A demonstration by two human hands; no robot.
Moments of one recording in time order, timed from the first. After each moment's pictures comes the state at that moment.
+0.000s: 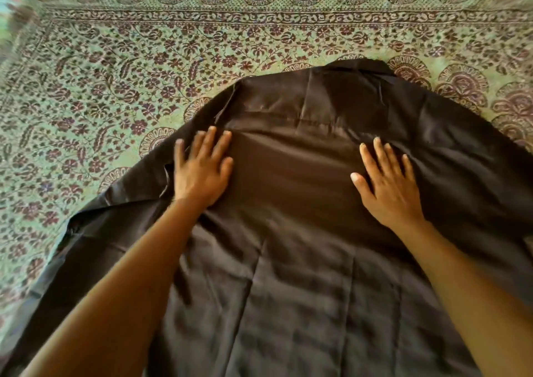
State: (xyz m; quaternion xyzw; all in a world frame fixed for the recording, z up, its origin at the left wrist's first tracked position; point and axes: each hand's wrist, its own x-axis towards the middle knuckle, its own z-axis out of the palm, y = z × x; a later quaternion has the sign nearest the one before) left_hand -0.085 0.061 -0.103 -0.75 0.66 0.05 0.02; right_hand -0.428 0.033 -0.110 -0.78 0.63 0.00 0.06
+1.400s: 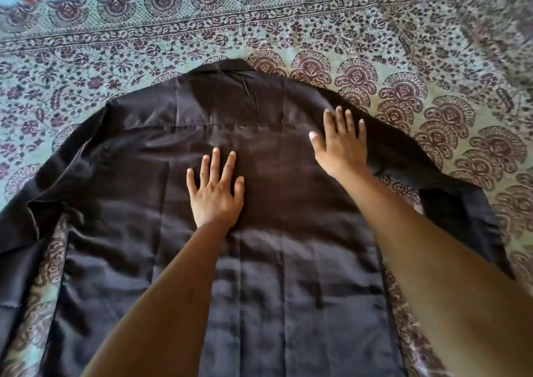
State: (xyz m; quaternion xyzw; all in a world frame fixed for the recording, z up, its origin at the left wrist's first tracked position) left_hand -0.315 0.075 -0.109 -0.71 0.69 0.11 -0.03; right_hand -0.552 0.015 -0.069 -0.64 0.76 0.02 0.09
